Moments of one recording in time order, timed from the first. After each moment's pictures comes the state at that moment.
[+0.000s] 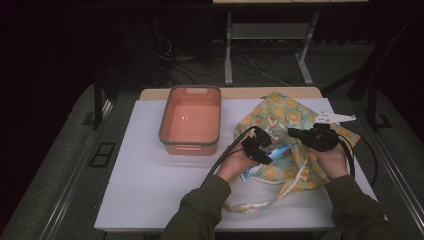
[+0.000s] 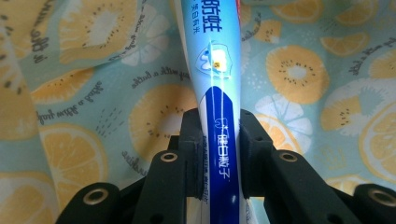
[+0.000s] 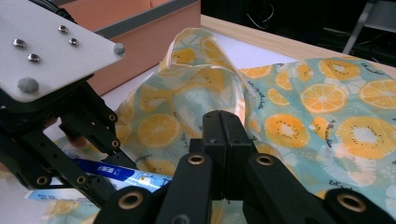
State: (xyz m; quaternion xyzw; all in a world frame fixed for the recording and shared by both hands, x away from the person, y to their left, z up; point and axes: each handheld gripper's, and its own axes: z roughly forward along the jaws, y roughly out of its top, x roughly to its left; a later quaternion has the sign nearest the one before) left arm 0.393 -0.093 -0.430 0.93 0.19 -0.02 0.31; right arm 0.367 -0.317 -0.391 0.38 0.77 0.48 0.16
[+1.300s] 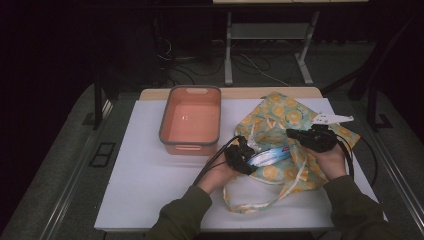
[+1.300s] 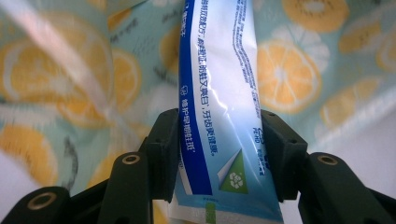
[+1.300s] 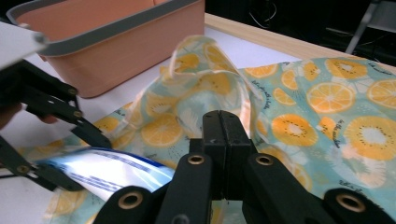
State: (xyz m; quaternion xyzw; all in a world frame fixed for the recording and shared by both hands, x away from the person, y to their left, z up) left arm 0.364 -0.054 -0.432 0.93 0.18 0.06 0.31; right arm 0.366 -0.312 -0.392 0.38 0.78 0.48 0.16
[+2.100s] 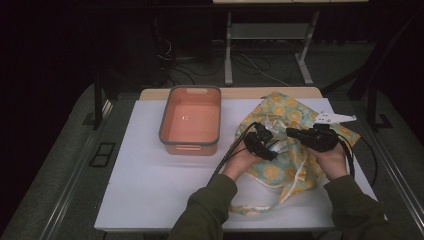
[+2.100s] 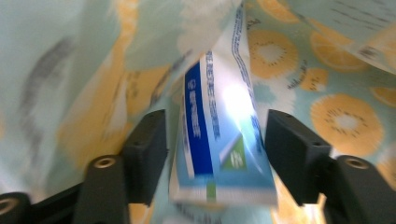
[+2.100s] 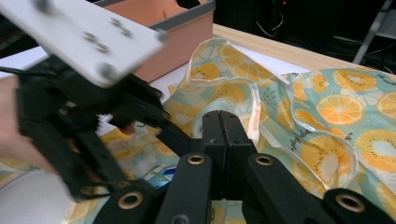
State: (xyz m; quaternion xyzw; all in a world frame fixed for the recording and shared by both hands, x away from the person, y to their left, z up) left arm 0.397 -0.094 -0.427 0.90 0.23 0.05 0.36; right arm 0.365 -0.314 -0.387 0.37 0.77 0.49 0.16
